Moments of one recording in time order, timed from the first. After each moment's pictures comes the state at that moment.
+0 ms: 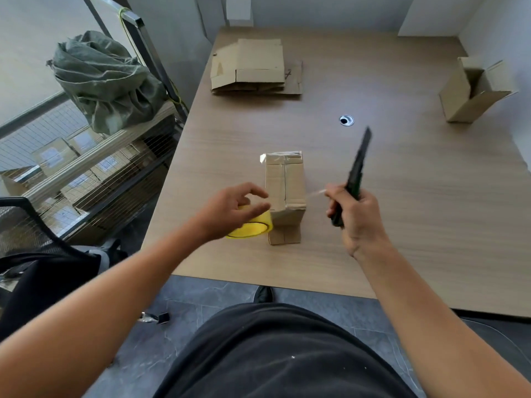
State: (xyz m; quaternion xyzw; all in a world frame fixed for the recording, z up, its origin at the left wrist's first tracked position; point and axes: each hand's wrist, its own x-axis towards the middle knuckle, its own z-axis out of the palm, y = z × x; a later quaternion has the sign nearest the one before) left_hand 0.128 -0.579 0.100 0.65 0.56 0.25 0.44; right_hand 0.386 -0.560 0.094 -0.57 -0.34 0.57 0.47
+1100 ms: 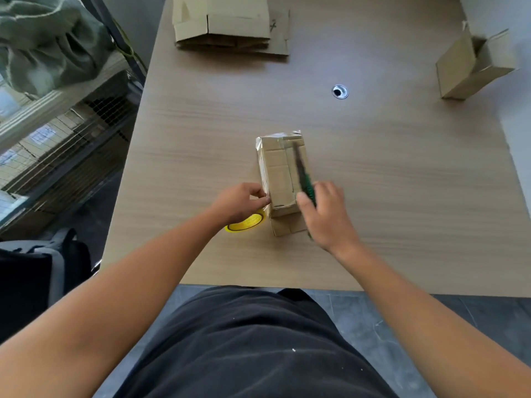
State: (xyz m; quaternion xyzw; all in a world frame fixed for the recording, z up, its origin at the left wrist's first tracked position) left_hand 0.142 -0.488 -0.028 0.63 0.64 0.08 0.43; right_hand 0.352 -0.525 0.033 -0.65 -0.68 0.28 0.17
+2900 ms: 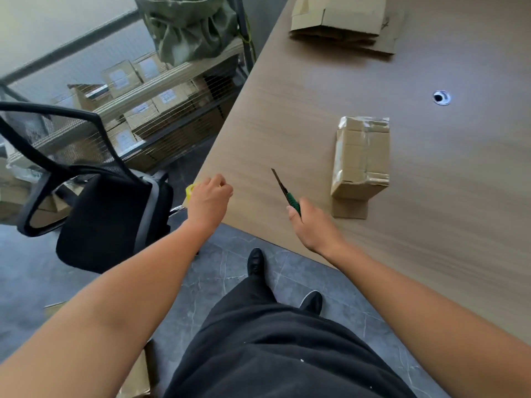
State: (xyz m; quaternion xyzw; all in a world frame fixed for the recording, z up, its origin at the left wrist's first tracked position) left_hand 0.000 -0.660 -0.044 0.63 0.78 0.03 0.01; right_hand 0.267 -0.597 0.007 -0.49 -0.78 0.40 -0.01
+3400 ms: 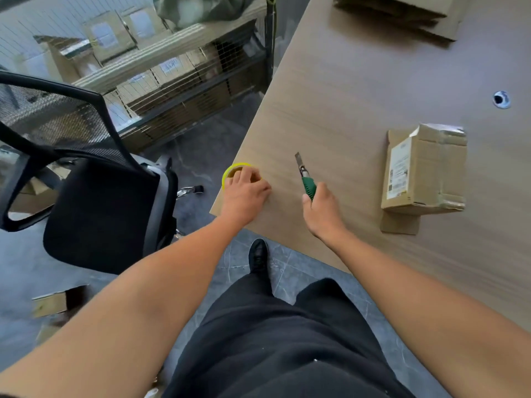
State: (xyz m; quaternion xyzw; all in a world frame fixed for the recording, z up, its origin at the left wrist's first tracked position) left_hand -0.062 -0.626 -0.107 0.58 0.78 0.15 0.17; right_hand 0.133 -0.564 -0.073 -0.61 -0.72 0.33 -0.01
